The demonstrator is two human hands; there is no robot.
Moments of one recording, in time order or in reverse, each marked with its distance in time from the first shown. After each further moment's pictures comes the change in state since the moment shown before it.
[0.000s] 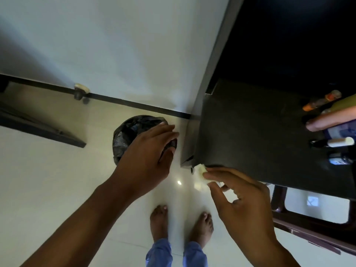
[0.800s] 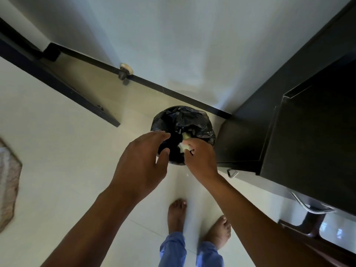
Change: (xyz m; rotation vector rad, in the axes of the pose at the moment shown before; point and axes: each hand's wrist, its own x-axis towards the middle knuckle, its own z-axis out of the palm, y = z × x) left_hand -0.078 -0.094 -0.025 -0.002 0.133 -0.371; right_hand 0.063 0.003 0.237 -0.058 -0.483 0.224
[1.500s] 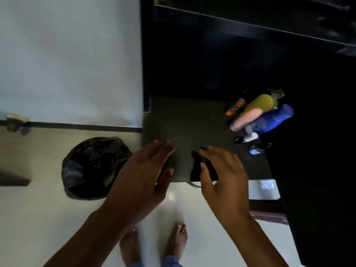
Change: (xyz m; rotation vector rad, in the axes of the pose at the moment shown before) left_hand 0.014 0.205 0.064 0.009 -0.172 0.582; right_hand -0.166 0.084 -0.251 -0.306 0.724 -0.039
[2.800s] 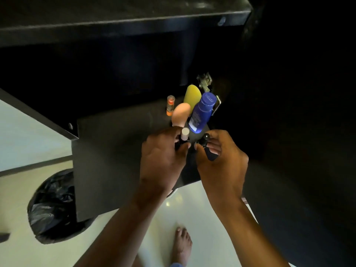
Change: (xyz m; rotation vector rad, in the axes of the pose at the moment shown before) left_hand 0.126 0.139 0.089 -0.142 0.142 0.027; right_hand 0.034 0.083 -0.054 0.304 0.258 0.541
